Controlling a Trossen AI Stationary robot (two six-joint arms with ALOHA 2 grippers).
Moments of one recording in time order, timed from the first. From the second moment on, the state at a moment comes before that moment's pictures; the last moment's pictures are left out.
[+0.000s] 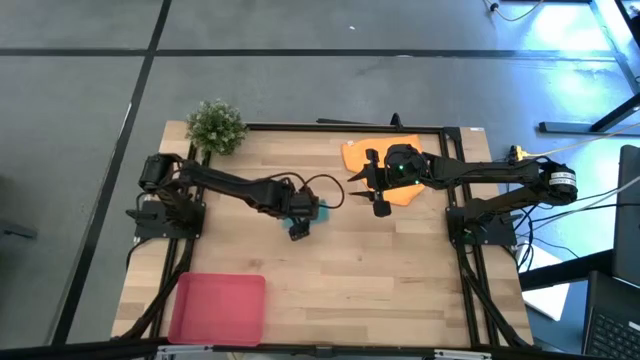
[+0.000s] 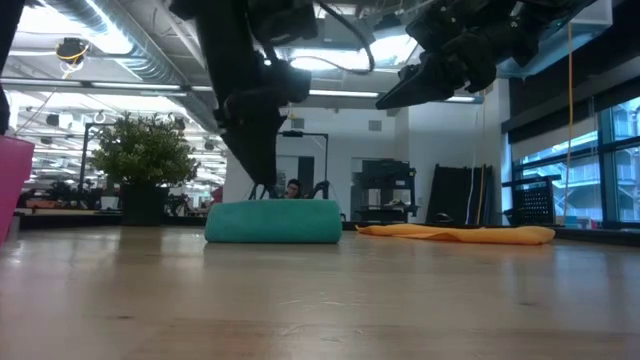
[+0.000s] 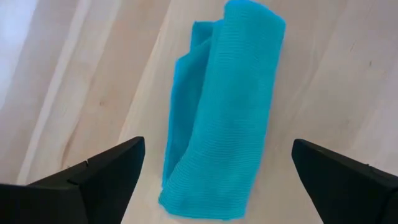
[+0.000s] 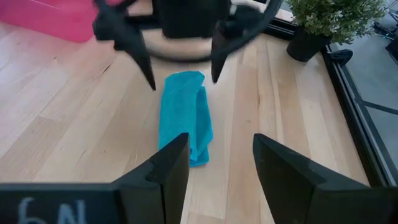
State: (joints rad) left arm -0.05 1.75 1.22 -0.74 -0.31 -0.39; right arm -0.24 1.26 0.76 -0.01 -0.22 -0.39
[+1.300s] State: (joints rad) left arm 0.01 1.96 1.22 -0.60 -0.26 -0.28; right arm -0.24 1.27 0.76 -0.01 -0.22 -0.39
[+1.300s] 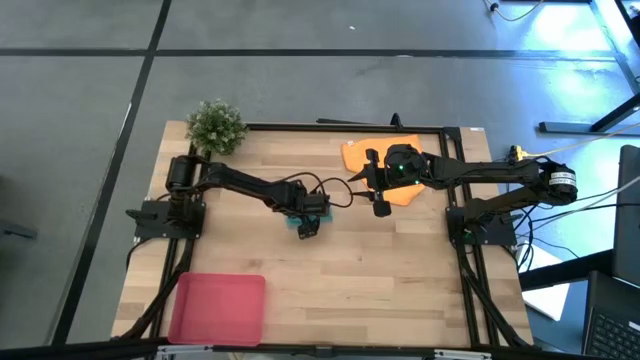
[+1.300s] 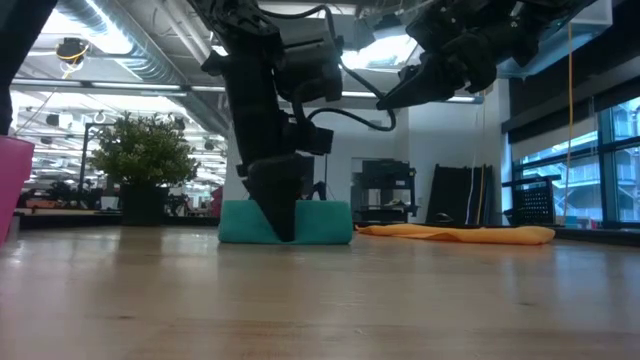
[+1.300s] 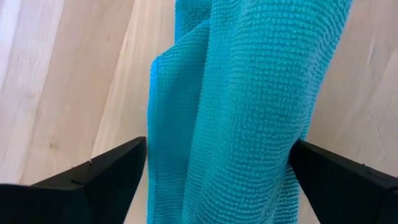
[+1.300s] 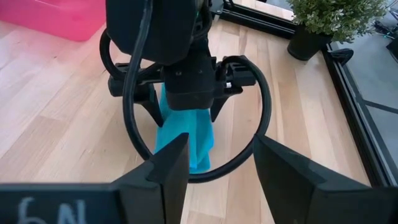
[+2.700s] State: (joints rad) left arm -0.04 1.82 1.21 -0.73 -0.14 -0.34; right arm -0.24 1.27 0.76 -0.01 -0.22 -0.39
